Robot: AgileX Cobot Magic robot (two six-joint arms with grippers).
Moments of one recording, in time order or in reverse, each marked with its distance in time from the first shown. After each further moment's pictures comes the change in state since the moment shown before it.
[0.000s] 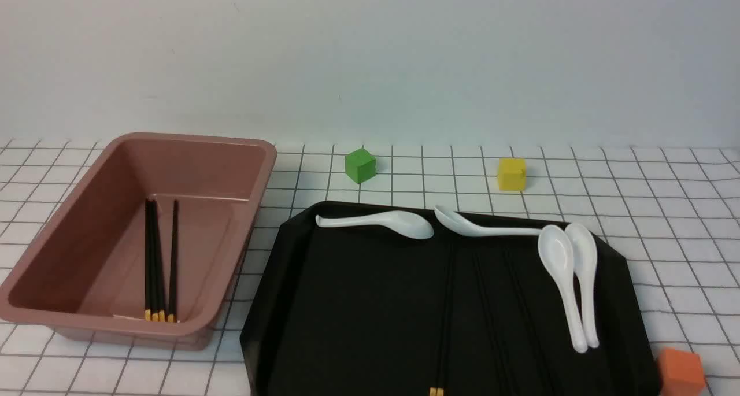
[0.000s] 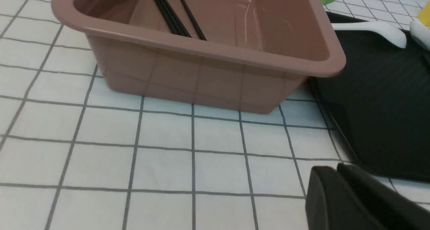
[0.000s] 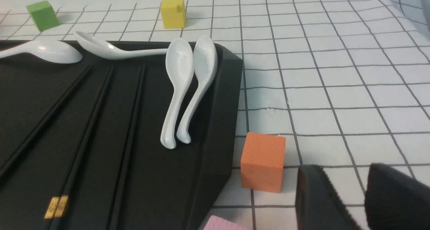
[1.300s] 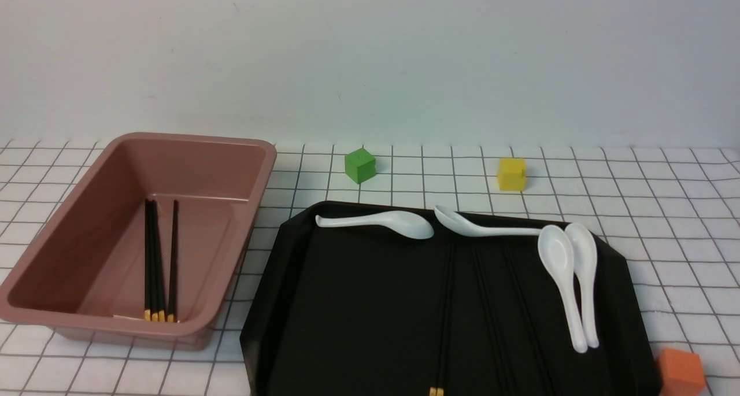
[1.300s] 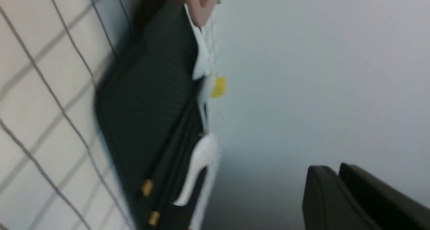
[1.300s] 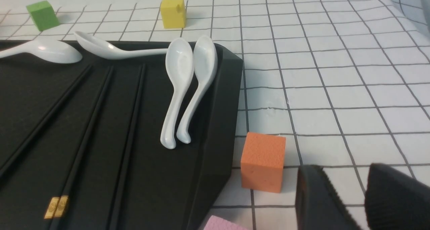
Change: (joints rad) right arm 0.000 0.000 0.000 0.000 0.000 0.000; left arm 0.000 0.000 0.000 -0.923 -0.099 -0.494
